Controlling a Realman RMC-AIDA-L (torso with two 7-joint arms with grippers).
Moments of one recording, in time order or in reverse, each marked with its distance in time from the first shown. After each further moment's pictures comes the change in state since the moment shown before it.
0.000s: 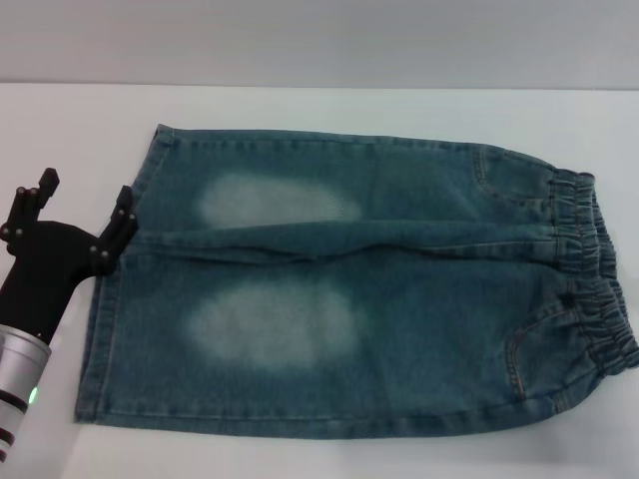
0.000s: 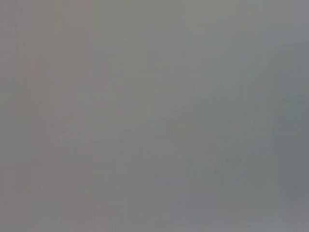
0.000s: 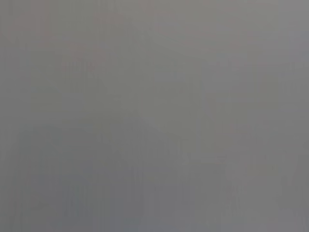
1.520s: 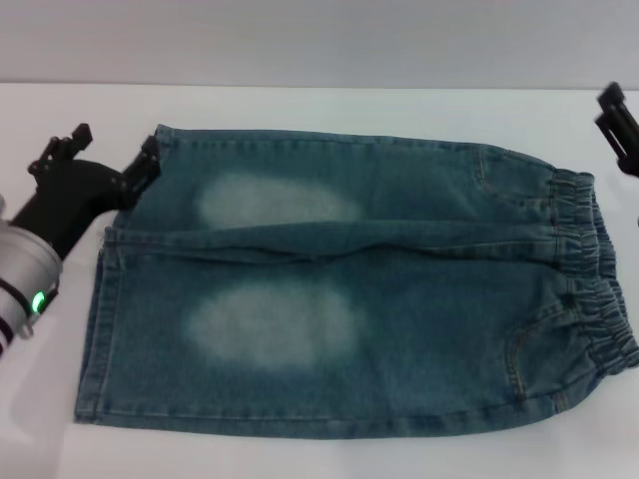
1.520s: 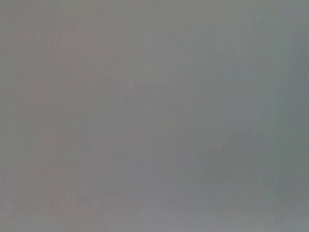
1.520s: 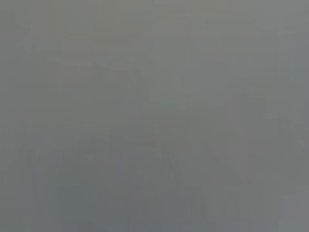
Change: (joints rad) left arm 0.039 0.193 -0.137 -0.567 0.002 -0.614 -0.004; right arm 0.146 -0.313 0.110 0.520 -0.072 0.280 0.037
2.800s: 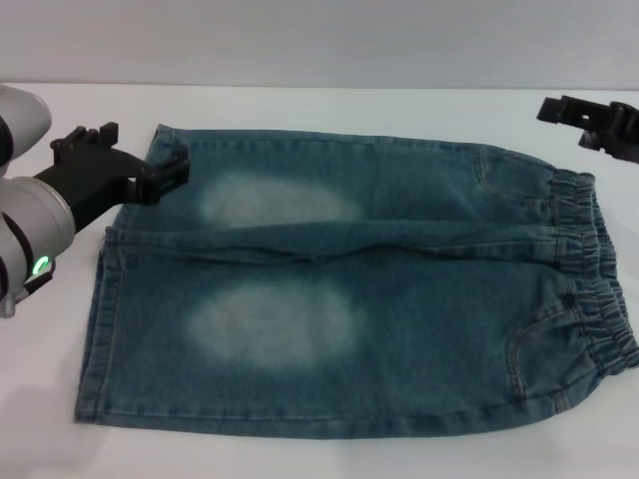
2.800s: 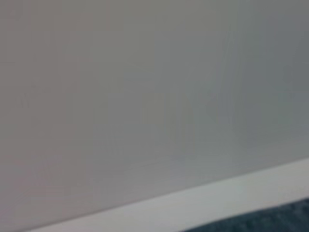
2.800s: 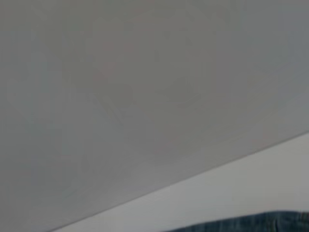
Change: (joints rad) left arm 0.215 -0.141 -0.390 -0.676 0.323 -0.957 0.155; right arm -0.265 0.296 1.733 0.560 -0.532 2.268 -0.264
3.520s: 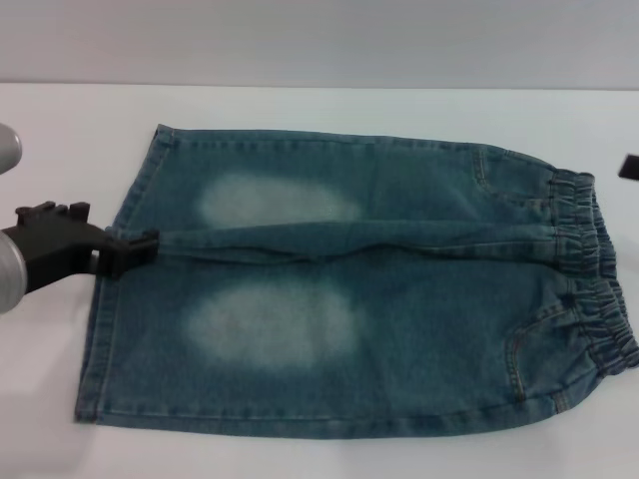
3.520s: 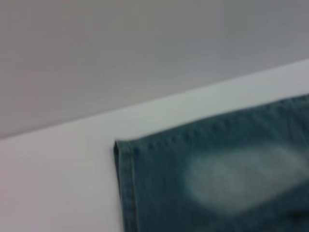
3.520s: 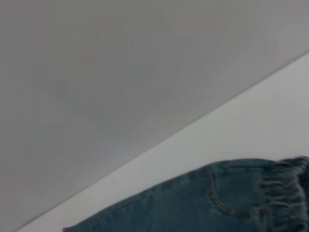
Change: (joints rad) left arm 0.092 -0.038 -0.123 -0.265 0.000 -0.522 0.070; right arm -0.077 0.004 0.266 0.014 0.020 0.317 -0.021
